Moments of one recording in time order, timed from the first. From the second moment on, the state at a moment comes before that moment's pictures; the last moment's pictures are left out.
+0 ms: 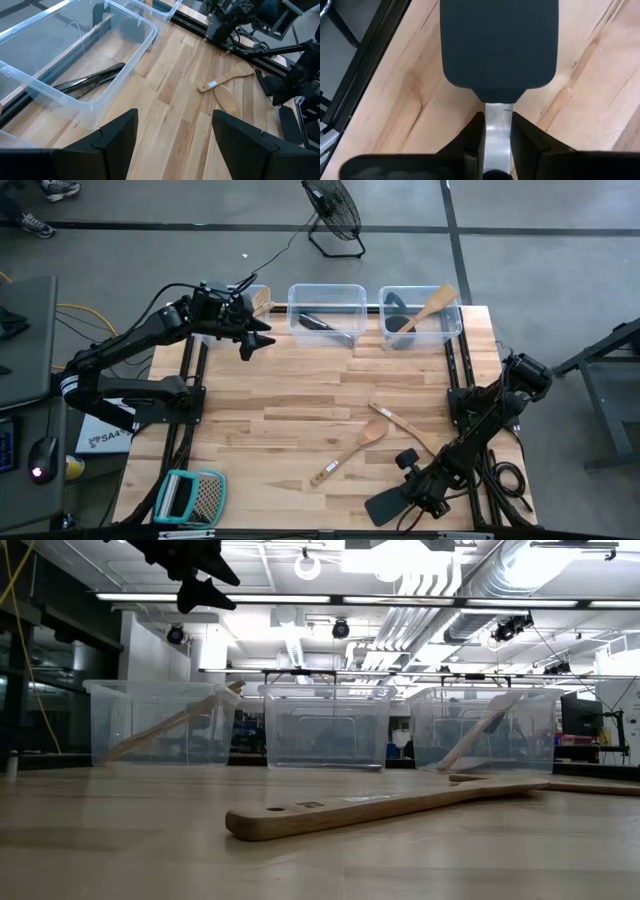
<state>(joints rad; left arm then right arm) 0.56 0.98 1.05 -0.58 0.33 -0.14 0.90 1.63 0.82 -0.35 0.03 0.42</state>
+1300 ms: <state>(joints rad) 0.56 0.98 1.05 -0.59 0.33 -0.14 0.68 1.63 1.01 -0.45 0.26 0.45</state>
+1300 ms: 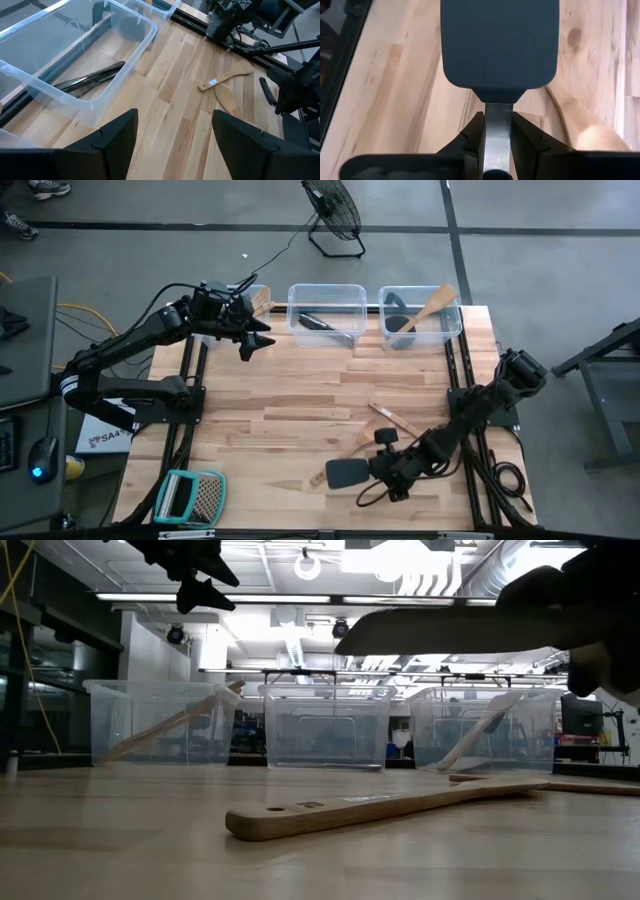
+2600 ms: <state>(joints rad) 0.56 0.98 1.05 -0.61 0.33 -0.14 0.42 1.28 1.01 -0.70 1.01 1.12</state>
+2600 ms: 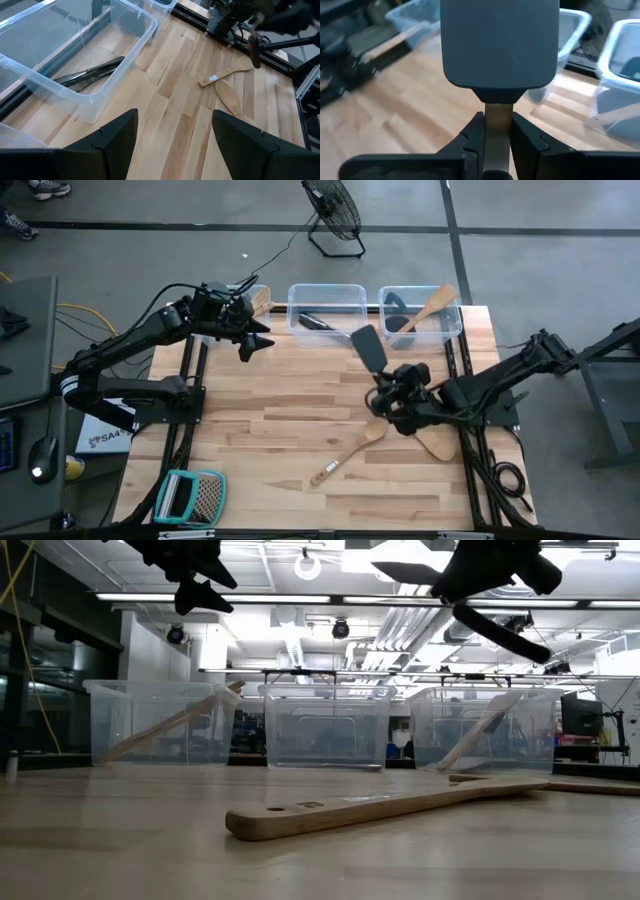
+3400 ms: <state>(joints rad) 0.56 0.98 1.05 -0.61 0.33 -0.13 0.01 1.13 1.01 -0.70 1.20 0.96</state>
